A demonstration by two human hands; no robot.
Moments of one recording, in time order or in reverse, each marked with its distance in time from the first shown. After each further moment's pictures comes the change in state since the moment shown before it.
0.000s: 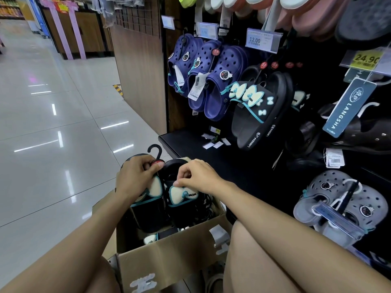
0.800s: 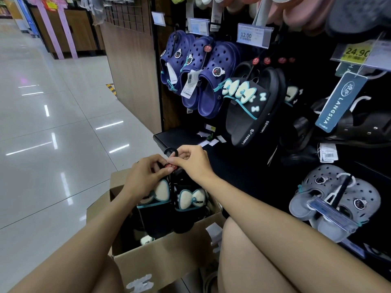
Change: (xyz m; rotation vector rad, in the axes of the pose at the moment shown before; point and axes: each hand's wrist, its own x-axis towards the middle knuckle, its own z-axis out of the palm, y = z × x) left_hand -0.004 0.031 0.014 -0.119 -0.187 0.041; right_hand 0.011 -0.011 -0.002 0.476 0.353 0.135
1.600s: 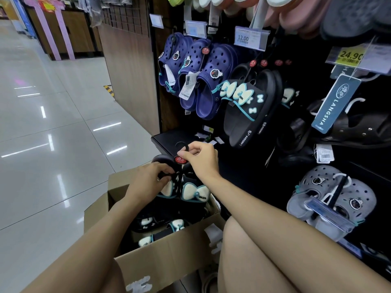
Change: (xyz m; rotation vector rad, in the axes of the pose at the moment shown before) left_hand 0.001 -0.009 0.013 0.297 -0.081 0.152; right_hand -0.003 -0.004 -0.017 -0.009 0.225 0.033
